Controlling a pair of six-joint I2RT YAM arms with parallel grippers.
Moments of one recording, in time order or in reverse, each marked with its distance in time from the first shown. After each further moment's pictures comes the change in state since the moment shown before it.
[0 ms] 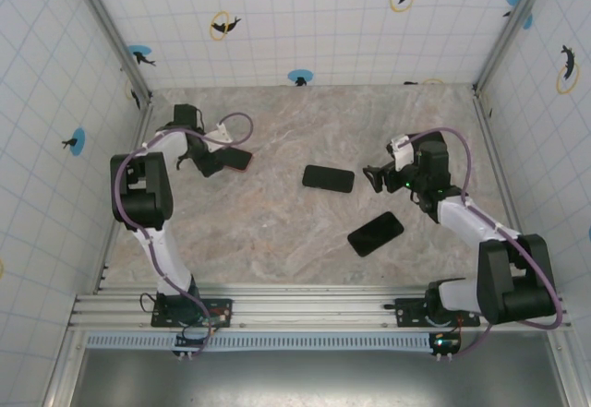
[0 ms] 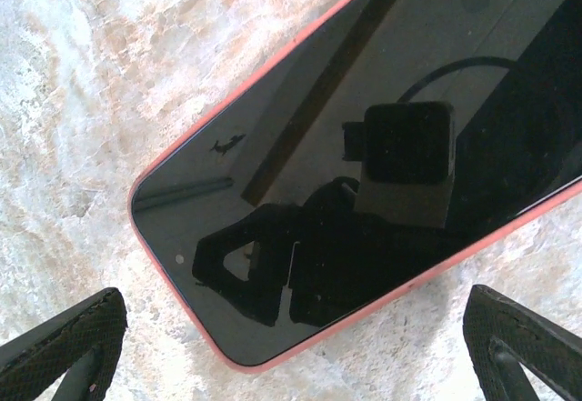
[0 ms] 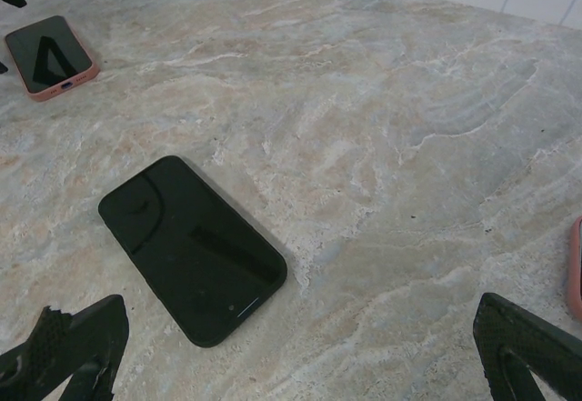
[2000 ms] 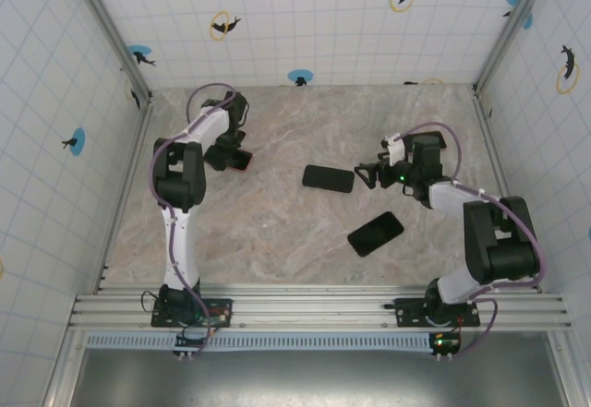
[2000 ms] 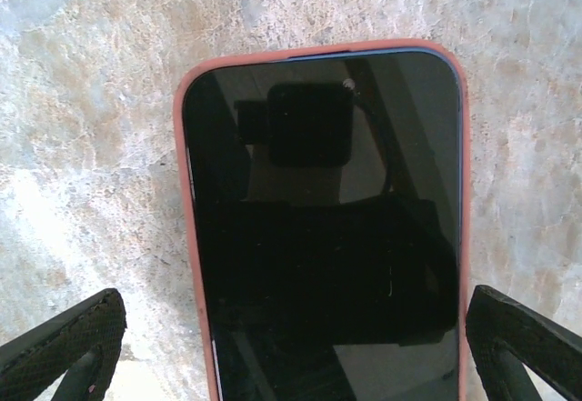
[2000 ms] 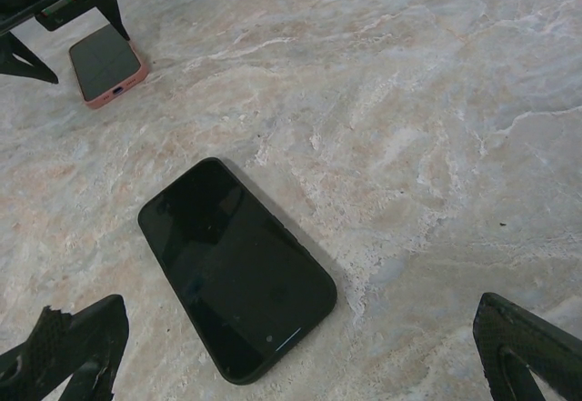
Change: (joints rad) left arm -0.232 0.297 0.496 -0.515 -0.448 -2.369; right arm -0.025 0.237 0.079 0.100 -0.183 0.085
